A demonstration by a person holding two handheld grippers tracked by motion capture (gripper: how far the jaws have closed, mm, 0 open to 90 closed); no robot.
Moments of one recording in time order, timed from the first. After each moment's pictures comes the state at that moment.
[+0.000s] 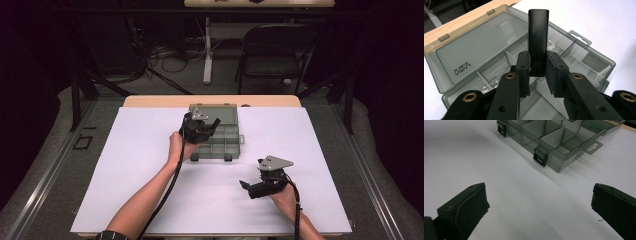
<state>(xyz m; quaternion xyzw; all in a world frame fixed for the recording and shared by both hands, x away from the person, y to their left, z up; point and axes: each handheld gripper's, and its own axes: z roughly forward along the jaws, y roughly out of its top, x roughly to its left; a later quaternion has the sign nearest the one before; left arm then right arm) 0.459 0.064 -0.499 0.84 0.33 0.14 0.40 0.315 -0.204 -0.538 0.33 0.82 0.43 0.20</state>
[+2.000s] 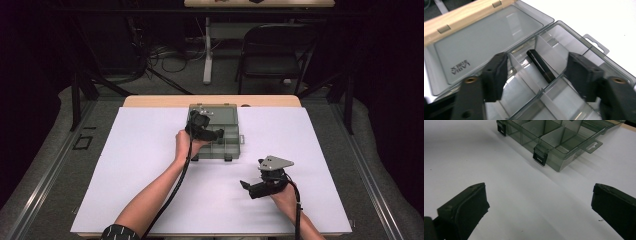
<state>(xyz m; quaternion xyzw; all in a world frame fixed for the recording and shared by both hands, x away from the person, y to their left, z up) 0.472 0.049 -0.502 0.84 0.37 0.15 0.37 0.315 -0.206 -0.538 0.33 0.82 0.43 0.19</state>
